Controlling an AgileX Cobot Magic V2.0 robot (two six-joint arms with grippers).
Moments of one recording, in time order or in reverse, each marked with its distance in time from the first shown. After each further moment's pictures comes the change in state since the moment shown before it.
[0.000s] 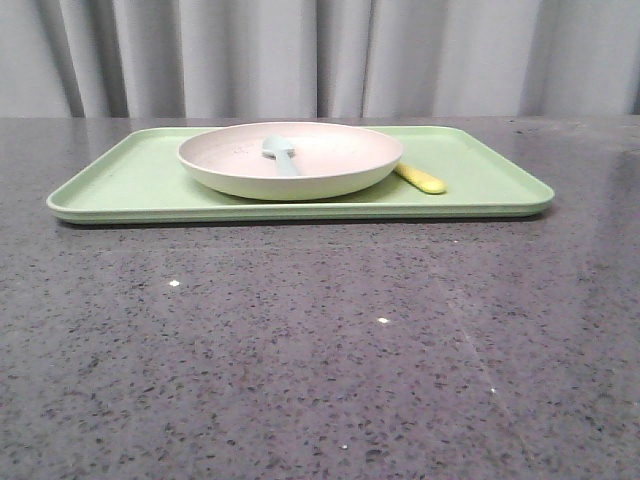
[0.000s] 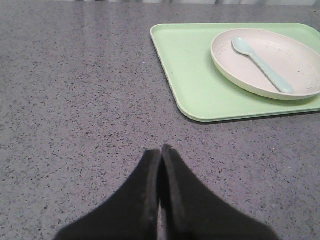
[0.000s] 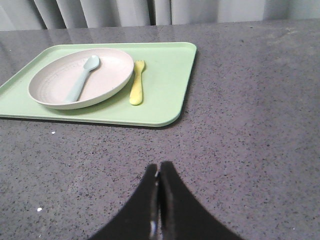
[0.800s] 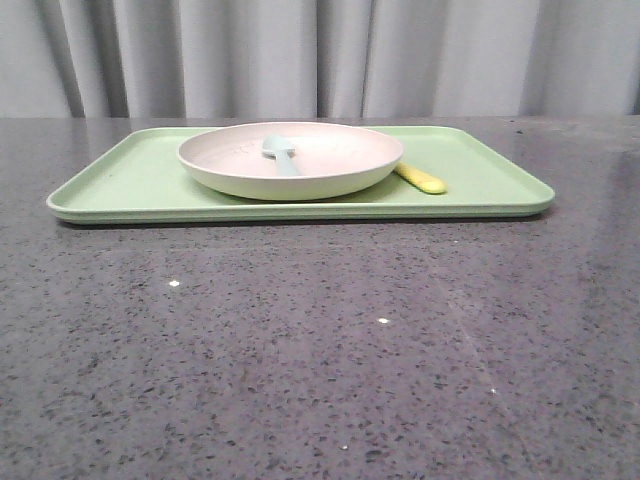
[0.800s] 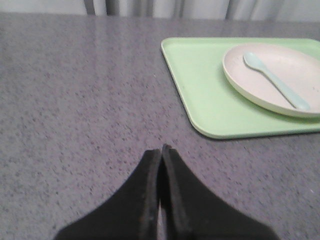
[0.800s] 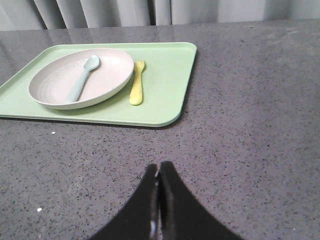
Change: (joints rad) left arm 0.000 -0.018 0.095 0.008 -0.171 0.000; right arm 0.000 0.000 0.000 0.000 0.000 0.000
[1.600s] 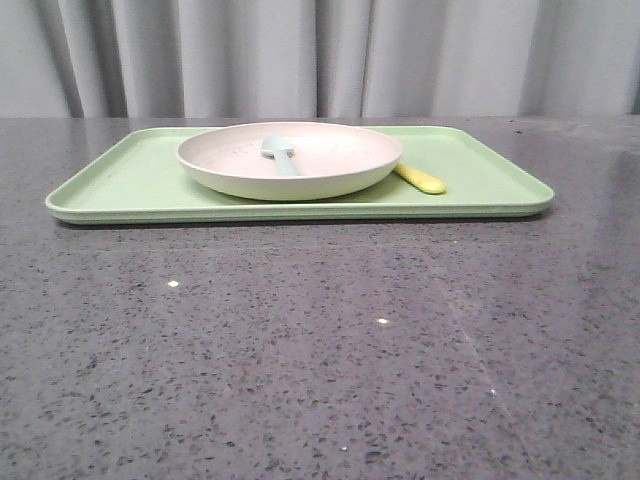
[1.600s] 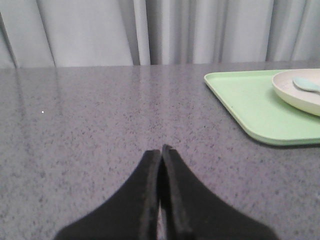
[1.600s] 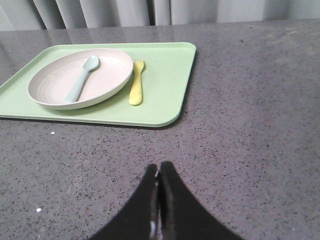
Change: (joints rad) left arm 0.000 -0.307 0.411 0.225 -0.367 -0.128; right arm 0.000 0.000 0.000 0.000 0.000 0.000
